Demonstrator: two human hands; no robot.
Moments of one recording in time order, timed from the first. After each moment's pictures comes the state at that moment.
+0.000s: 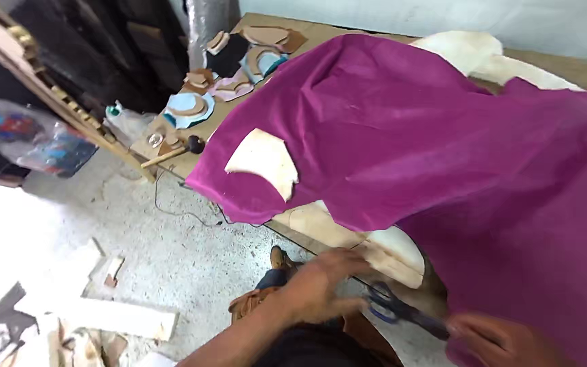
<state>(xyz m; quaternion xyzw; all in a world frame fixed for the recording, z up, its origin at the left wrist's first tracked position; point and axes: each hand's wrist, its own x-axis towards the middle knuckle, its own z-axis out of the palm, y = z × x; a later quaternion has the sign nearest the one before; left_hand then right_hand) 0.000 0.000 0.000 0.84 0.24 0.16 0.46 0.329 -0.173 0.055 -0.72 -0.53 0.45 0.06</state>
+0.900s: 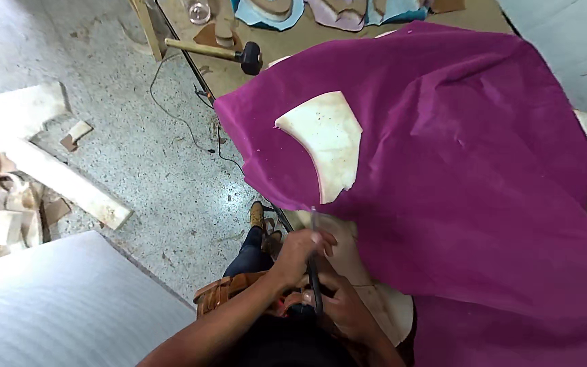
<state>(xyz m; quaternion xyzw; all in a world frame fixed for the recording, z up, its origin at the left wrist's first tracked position) -0.062 0.070 -0.114 0.41 0.41 0.51 0.64 0.112 0.042 -0.062 -0.43 -0.50 0.73 0.16</state>
